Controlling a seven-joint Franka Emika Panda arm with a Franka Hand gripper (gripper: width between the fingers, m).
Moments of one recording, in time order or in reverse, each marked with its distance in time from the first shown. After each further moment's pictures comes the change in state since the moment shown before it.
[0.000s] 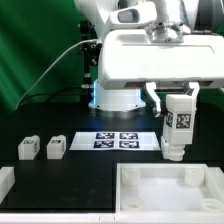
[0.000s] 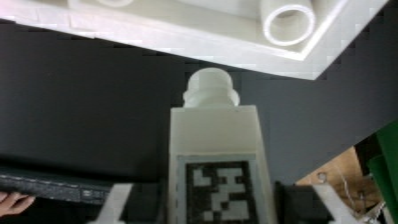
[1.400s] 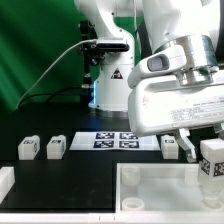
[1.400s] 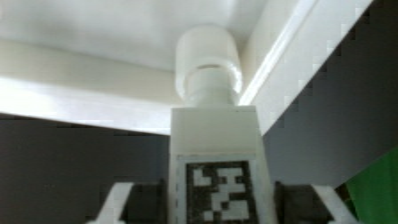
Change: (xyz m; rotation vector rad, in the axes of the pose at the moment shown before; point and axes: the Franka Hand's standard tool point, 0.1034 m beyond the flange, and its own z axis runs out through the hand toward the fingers) arm -0.019 -0.049 0.063 0.105 -0.112 0.008
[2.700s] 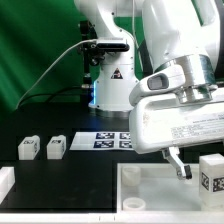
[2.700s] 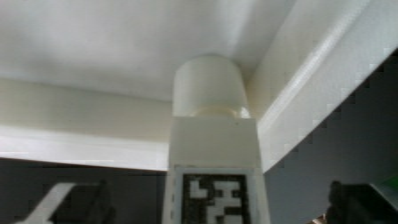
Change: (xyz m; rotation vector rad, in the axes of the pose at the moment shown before) arm -0.012 -0.001 0.018 -0.013 0.040 0.011
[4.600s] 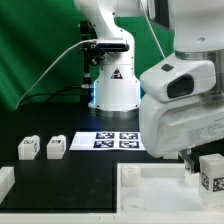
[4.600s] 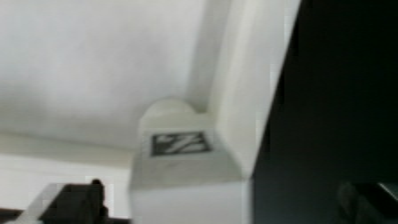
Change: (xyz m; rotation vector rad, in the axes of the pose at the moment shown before) arm 0.027 -0.001 -0.004 0.160 -0.632 0.089
